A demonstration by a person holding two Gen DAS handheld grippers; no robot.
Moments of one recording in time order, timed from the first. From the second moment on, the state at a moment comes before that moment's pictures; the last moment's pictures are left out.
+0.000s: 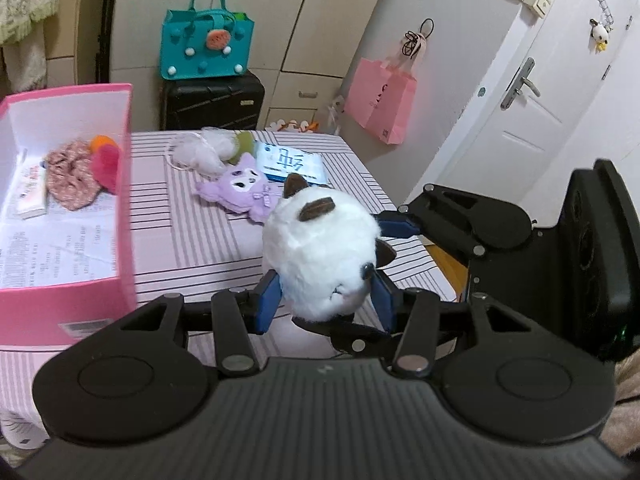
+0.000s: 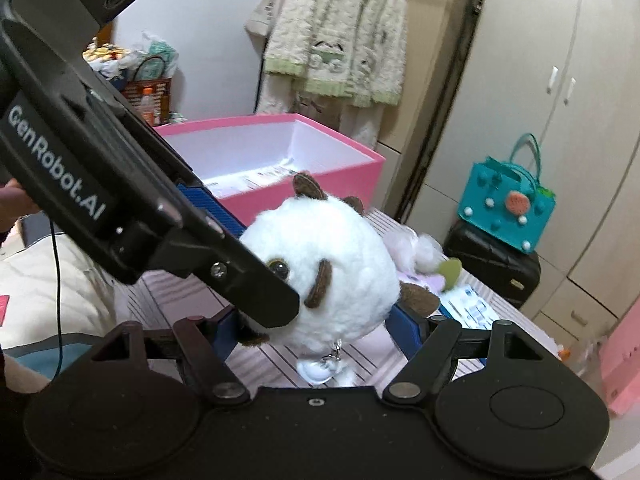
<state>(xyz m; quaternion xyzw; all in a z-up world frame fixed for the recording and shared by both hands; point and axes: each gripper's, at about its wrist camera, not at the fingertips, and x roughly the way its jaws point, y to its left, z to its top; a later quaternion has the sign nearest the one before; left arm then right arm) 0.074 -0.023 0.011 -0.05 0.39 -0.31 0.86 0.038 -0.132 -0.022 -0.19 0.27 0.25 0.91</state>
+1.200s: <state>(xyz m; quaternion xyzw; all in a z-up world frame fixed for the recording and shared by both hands) 0.177 0.136 0.036 -0.17 0.34 -0.16 0.91 0.201 0.006 0.030 -0.15 0.26 0.40 0.86</state>
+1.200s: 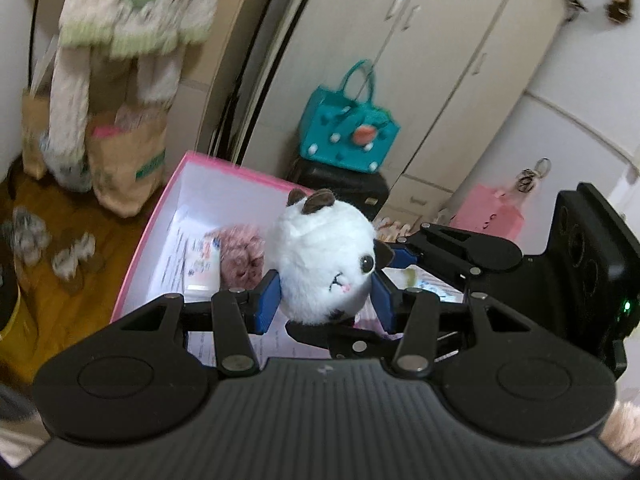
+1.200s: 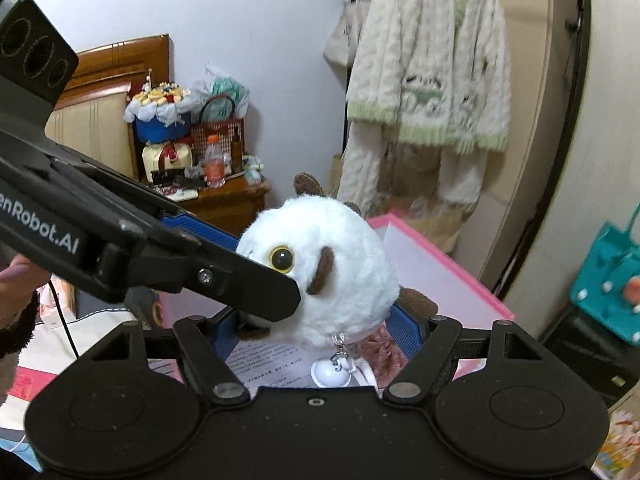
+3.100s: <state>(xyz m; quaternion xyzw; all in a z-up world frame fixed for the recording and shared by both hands) 0.085 0.081 0.088 -0.01 0.35 -0.16 0.92 0.171 -0.082 0.051 -0.09 0.32 0.44 0.84</state>
